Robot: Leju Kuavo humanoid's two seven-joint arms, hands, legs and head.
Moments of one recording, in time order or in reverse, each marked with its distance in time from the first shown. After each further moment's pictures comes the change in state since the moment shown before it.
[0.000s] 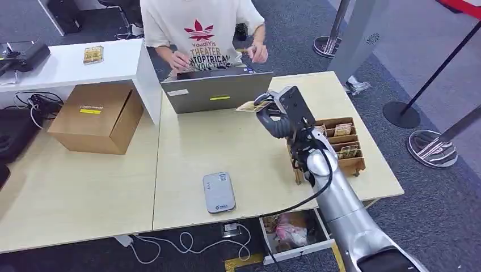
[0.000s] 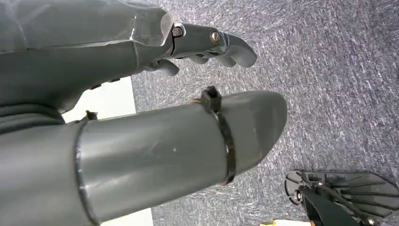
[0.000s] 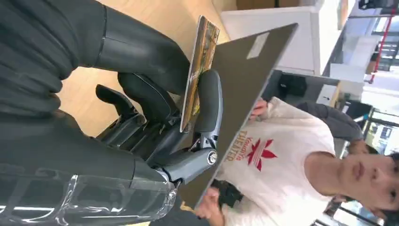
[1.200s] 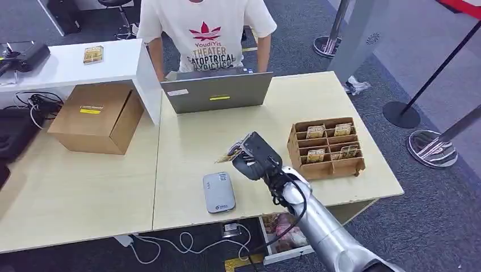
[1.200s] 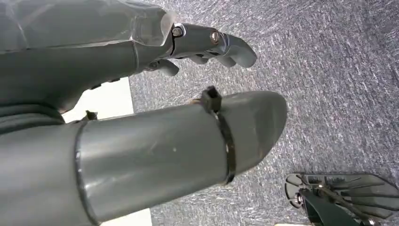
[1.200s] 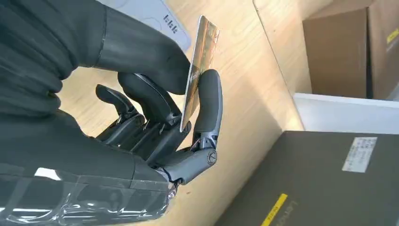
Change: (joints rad) left arm 0.000 0.000 -0.016 0.000 -0.015 0.009 -0.007; right arm 0.083 0.039 0.169 0.187 -0.014 0.033 -0.021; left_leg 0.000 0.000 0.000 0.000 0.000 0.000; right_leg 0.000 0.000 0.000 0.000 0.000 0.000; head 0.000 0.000
